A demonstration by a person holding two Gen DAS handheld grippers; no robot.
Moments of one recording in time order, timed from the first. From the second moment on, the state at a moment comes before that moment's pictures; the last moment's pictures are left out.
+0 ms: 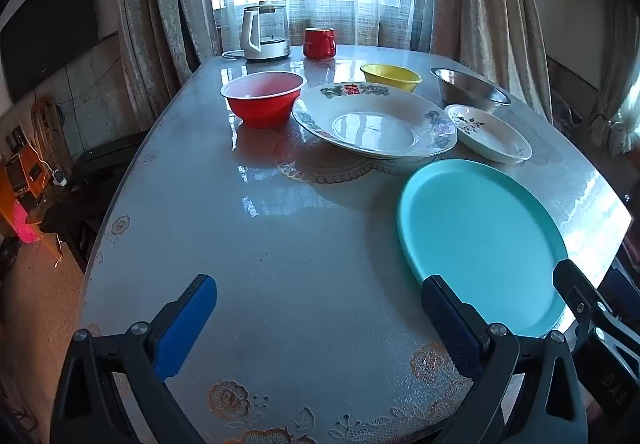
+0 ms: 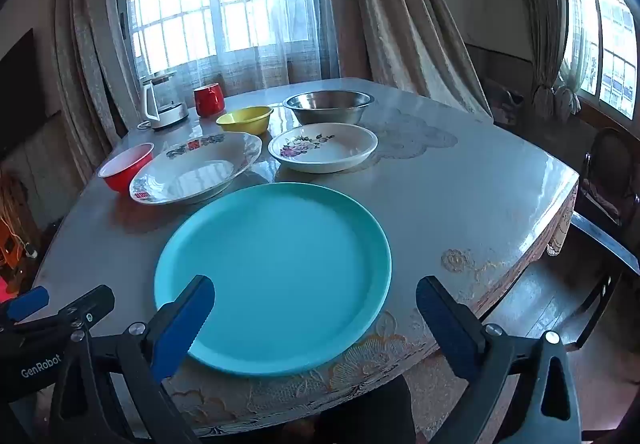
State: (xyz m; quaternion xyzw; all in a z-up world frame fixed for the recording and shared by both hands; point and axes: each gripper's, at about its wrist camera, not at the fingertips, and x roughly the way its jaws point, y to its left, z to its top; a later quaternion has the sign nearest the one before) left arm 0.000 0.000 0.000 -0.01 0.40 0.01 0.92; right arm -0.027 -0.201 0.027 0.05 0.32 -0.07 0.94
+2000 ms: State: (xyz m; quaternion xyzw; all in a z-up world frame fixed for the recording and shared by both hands) left arm -0.004 -0.010 0.001 -0.01 0.37 -0.04 0.93; right arm -0.025 -0.204 0.027 0.04 0.32 -0.08 0.94
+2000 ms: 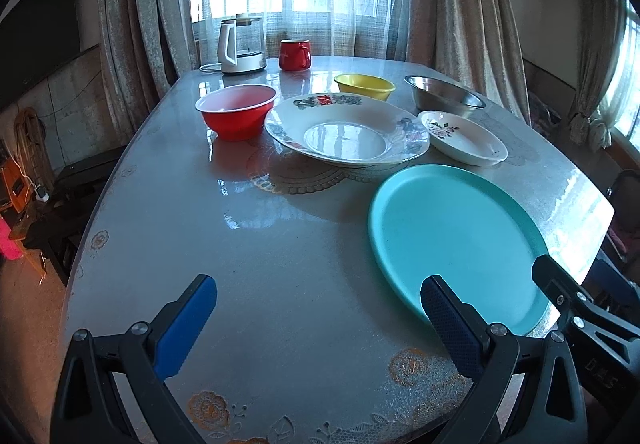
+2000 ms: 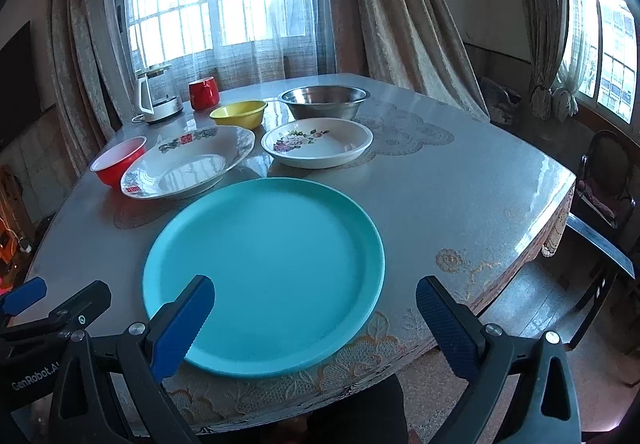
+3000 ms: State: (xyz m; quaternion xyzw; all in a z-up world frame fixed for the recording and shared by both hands) left arm 0.044 0.018 -0.008 -0.12 0.42 -0.07 0.90; right arm -0.006 -0.214 0.031 0.03 0.31 -0.06 0.95
